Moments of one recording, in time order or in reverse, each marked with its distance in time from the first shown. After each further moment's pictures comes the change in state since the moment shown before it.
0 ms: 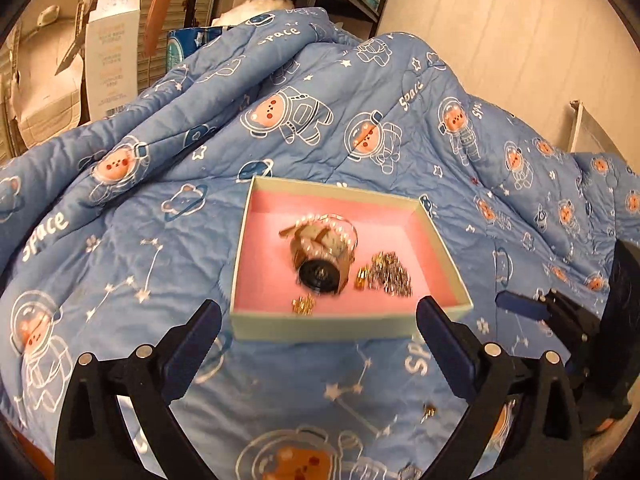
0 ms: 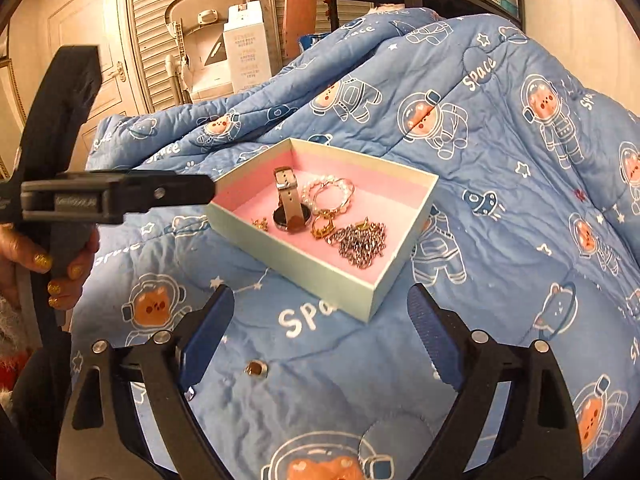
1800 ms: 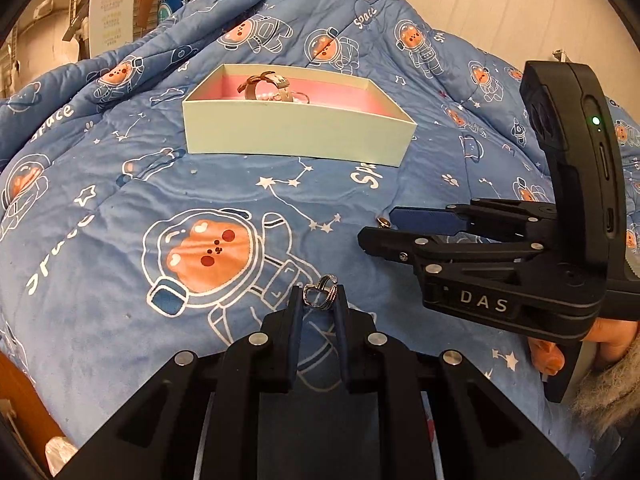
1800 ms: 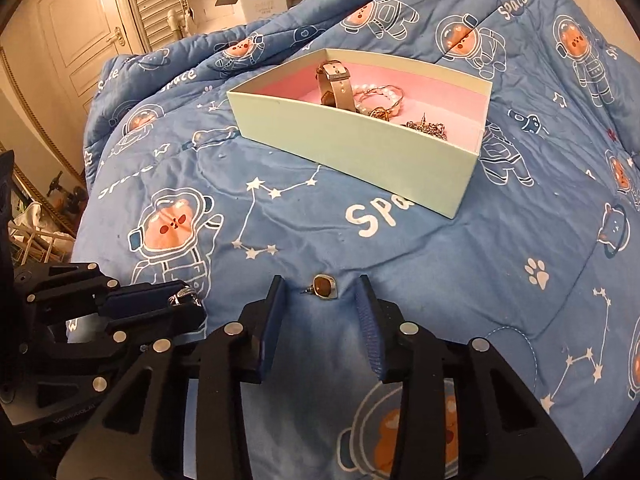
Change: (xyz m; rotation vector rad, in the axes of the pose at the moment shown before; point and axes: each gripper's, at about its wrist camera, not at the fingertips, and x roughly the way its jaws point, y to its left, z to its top) left arm -0.011 -0.043 -0.122 0.044 0.089 -0.002; right arm 0.042 0.042 -0.047 -0.002 0.187 0.030
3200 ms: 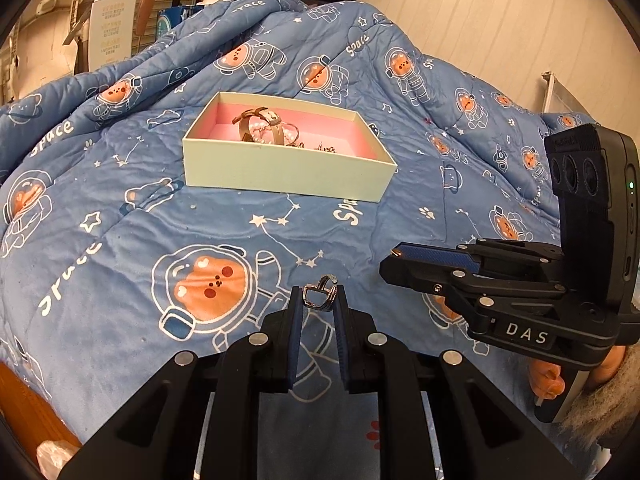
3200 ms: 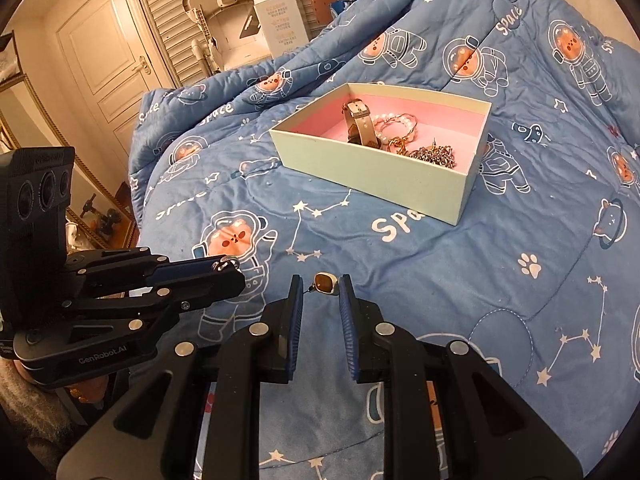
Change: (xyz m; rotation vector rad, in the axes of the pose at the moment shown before) left arm -0.025 -0.003 0.019 -0.024 -0.057 -0.059; right arm -0.050 -0.003 -0.004 0.048 -0.087 0.145
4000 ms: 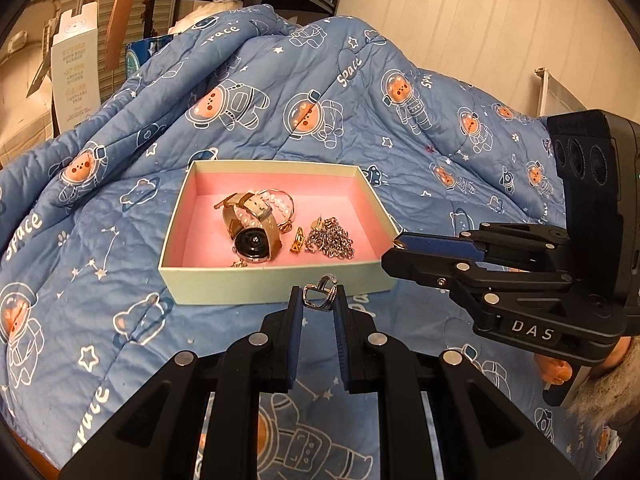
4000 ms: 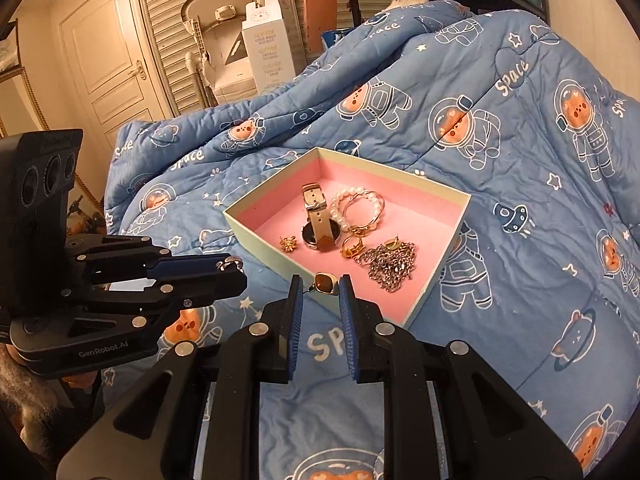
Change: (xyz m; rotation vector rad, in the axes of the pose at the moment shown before) left arm 0.033 0.006 0.088 0.084 -0.020 -0.013; right arm 0.009 -0.036 0.084 -0.071 -0.049 -0.059
